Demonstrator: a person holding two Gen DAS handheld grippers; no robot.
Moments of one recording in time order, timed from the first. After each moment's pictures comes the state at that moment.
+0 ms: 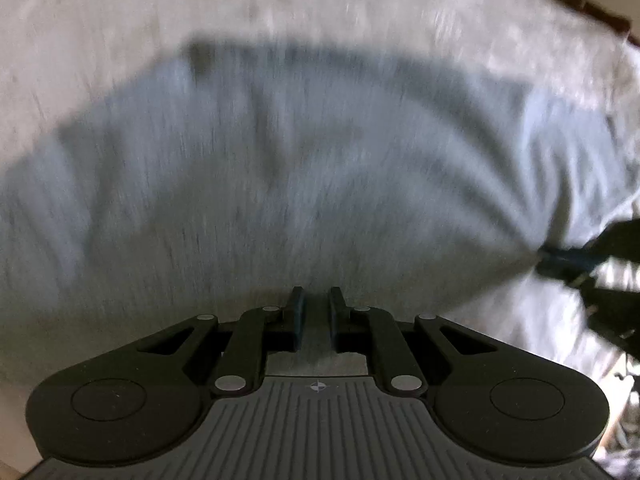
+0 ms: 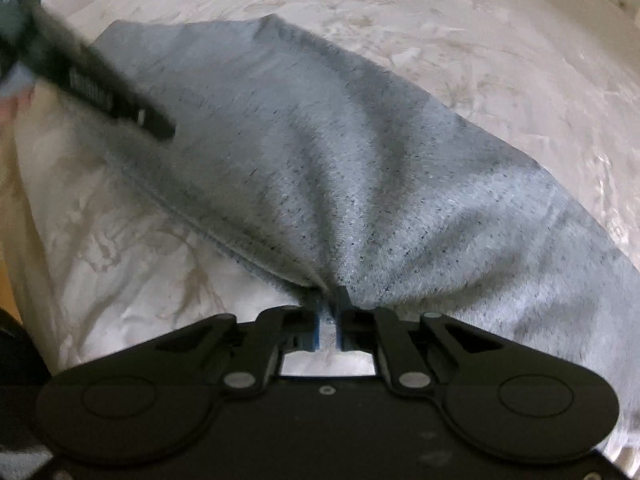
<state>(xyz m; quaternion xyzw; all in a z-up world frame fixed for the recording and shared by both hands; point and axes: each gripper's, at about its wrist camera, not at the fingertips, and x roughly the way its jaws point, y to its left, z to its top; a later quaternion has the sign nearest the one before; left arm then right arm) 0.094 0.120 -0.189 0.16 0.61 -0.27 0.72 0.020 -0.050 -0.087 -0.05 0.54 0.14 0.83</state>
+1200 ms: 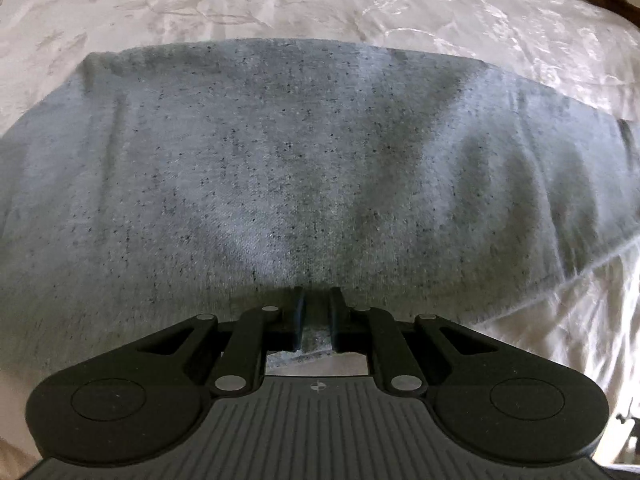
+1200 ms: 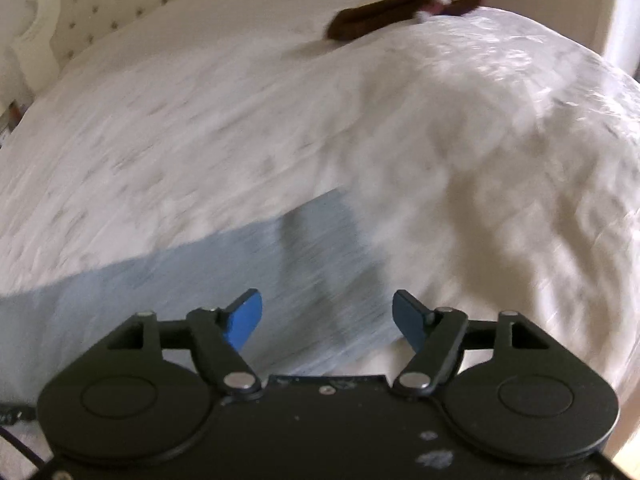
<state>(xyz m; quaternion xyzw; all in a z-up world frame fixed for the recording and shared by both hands) 0.039 0.000 -0.205 0.16 0.61 -0.21 0.75 -0.069 -0.387 -0.067 0.21 0.43 -0.25 0.84</state>
